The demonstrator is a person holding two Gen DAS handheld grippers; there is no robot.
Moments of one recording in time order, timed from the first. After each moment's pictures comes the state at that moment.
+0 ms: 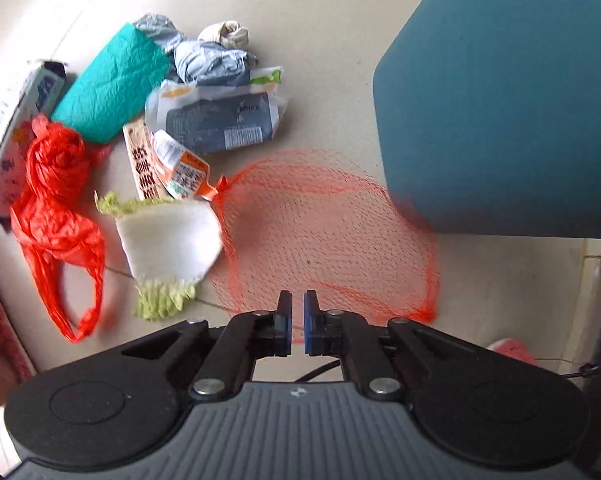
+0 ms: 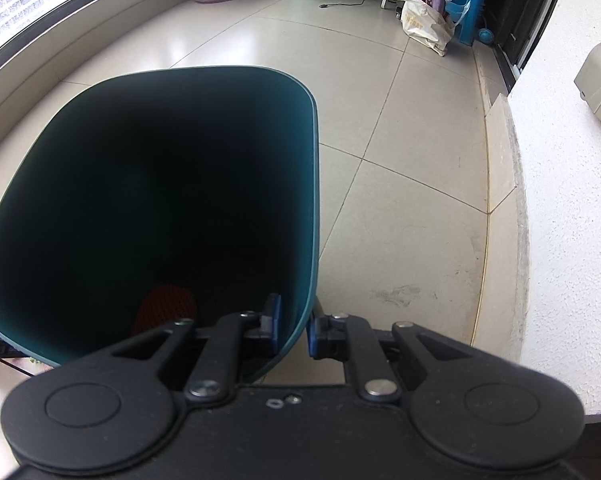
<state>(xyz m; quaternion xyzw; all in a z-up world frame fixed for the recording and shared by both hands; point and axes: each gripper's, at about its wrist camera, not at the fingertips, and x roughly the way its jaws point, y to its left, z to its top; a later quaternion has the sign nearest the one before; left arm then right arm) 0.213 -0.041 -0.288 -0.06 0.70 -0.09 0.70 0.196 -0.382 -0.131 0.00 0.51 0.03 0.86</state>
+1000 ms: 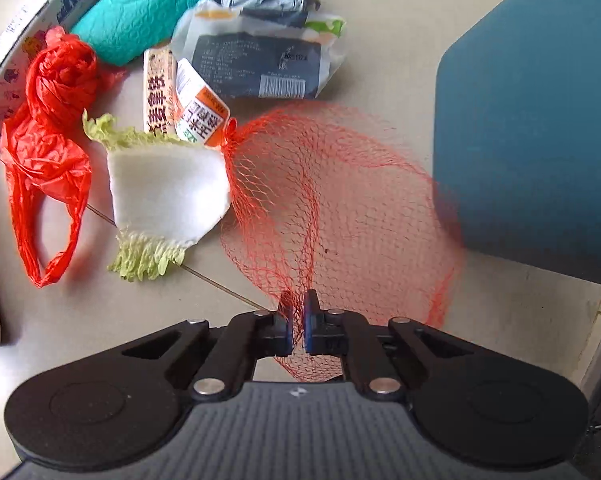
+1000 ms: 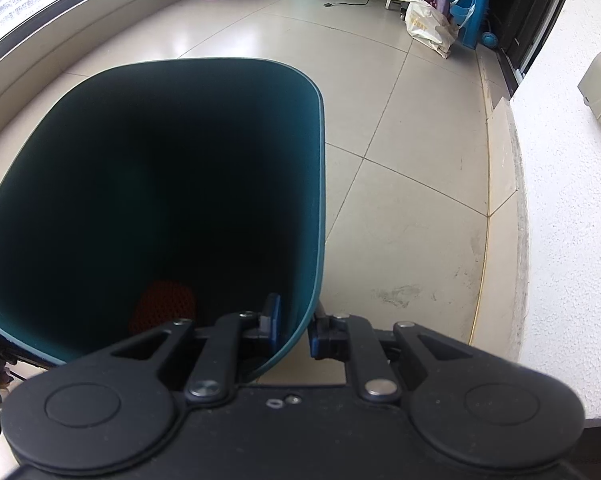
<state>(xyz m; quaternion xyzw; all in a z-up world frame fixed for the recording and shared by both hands) 0.216 -0.037 -0.322 -0.10 0.71 0.00 0.69 0.196 -0.375 -0.136 -0.02 0.51 0.03 0.86</state>
